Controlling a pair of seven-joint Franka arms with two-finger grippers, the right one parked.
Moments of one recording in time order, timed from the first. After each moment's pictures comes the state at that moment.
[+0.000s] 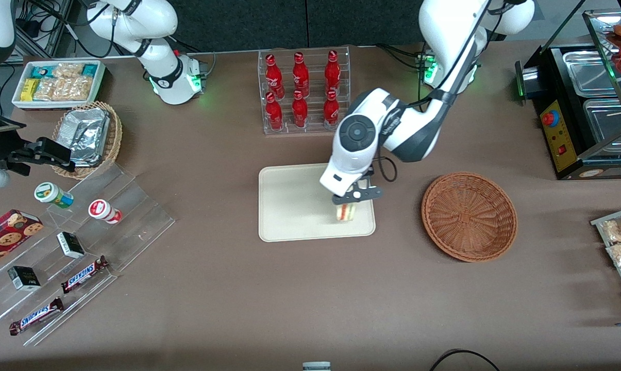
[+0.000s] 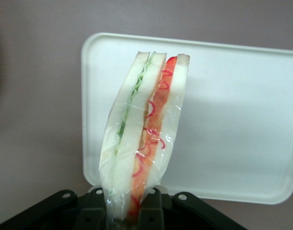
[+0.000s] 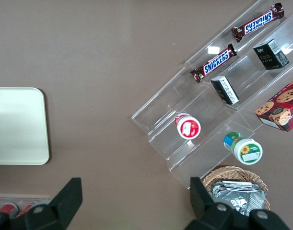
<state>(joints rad) -0.62 0.49 -0.11 -1.63 -0.05 2.00 -0.83</state>
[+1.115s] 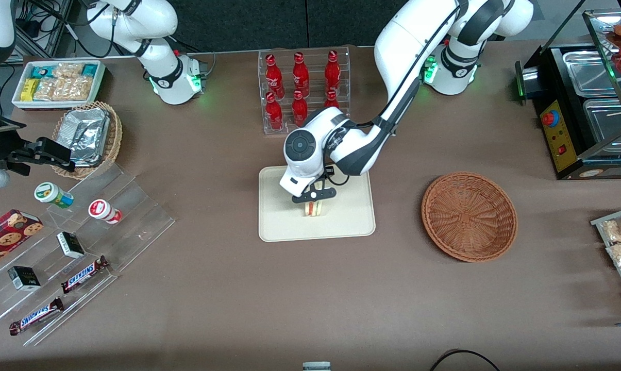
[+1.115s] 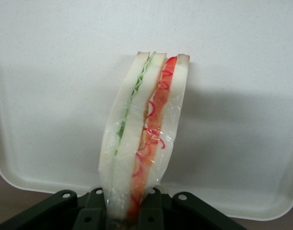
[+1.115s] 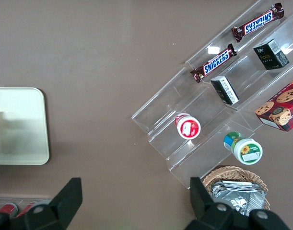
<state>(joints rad) -0.72 0.75 -0.15 -1.42 0.01 2.00 -0.99</state>
